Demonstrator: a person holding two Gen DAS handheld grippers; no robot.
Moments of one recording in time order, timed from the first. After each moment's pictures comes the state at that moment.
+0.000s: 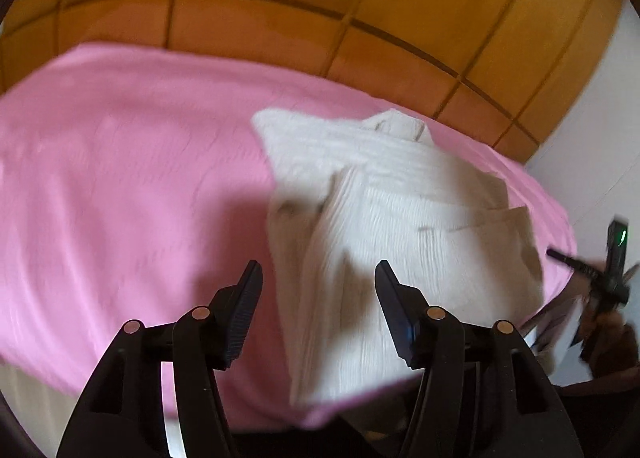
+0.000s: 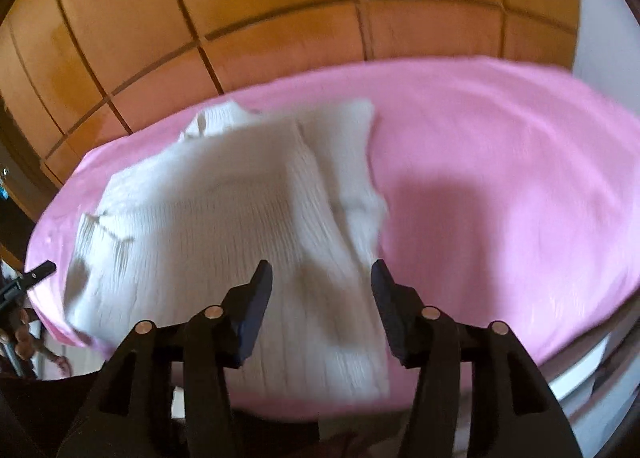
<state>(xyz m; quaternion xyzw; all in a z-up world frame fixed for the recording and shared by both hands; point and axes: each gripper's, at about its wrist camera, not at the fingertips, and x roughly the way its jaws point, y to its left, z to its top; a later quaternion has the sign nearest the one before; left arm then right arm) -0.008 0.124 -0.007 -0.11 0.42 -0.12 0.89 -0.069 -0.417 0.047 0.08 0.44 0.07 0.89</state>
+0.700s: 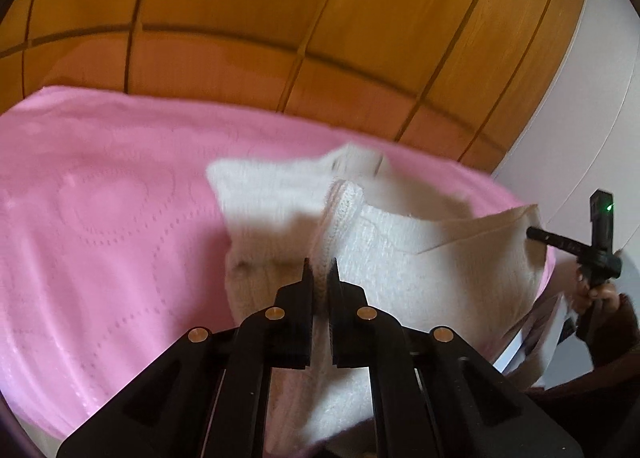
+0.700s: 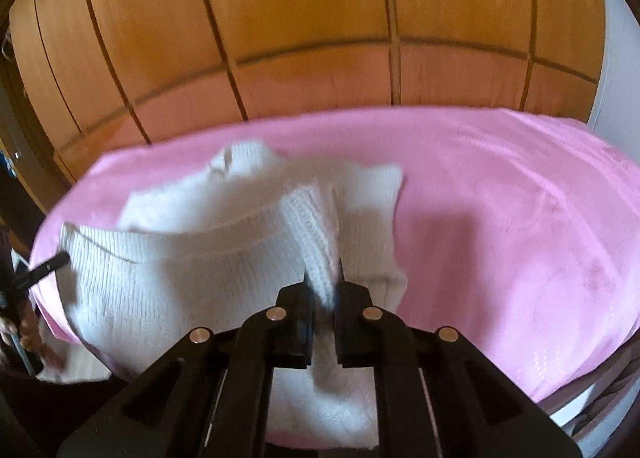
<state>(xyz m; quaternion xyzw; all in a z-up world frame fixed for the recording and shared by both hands) 0.001 0.119 0.019 -0.13 0.36 -0.18 0.91 -0.051 -0.413 0.098 0.07 0.40 0.10 0.91</state>
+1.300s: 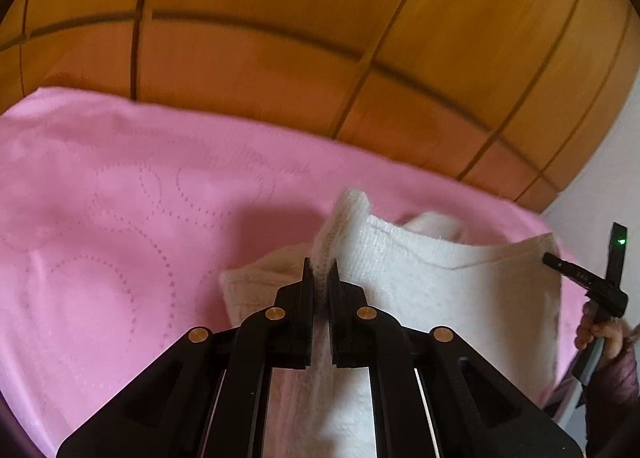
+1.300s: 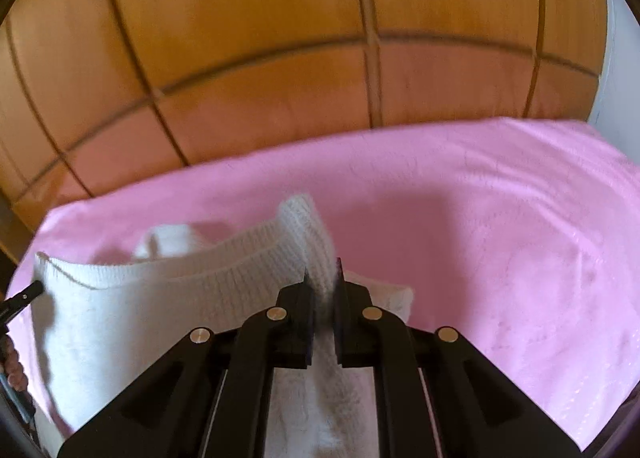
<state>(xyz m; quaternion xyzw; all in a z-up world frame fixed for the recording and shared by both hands) 0.179 0.118 0.000 -0.14 0.41 -0.09 0.90 0.128 -0.407 0.052 0.08 0.43 0.03 0.90</state>
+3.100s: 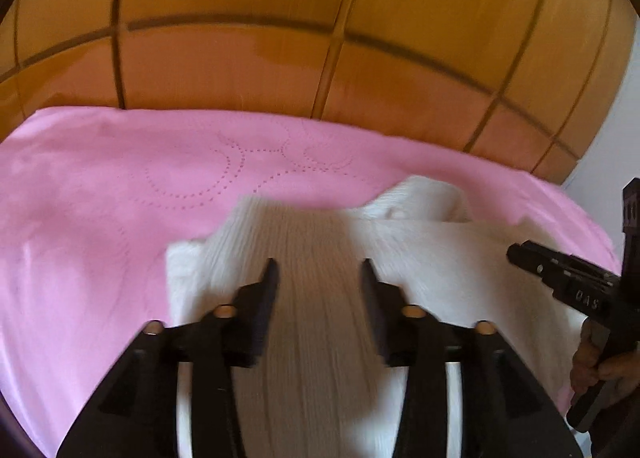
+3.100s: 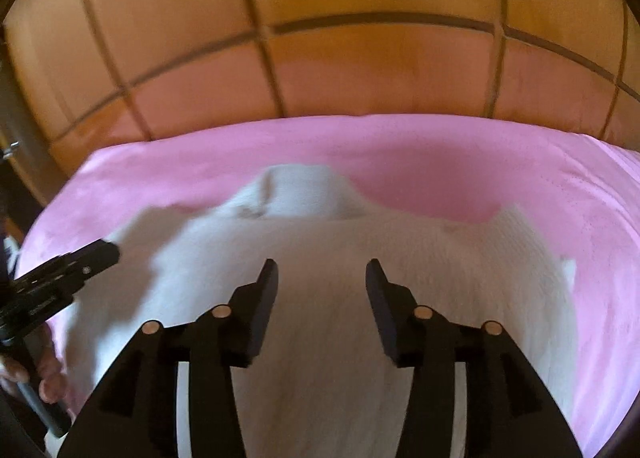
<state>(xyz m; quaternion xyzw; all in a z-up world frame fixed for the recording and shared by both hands) 0.144 0.055 -0.007 -0.09 0.39 -0.08 0.91 0.097 -0.291 0.038 0.04 0.43 0.16 0.89</state>
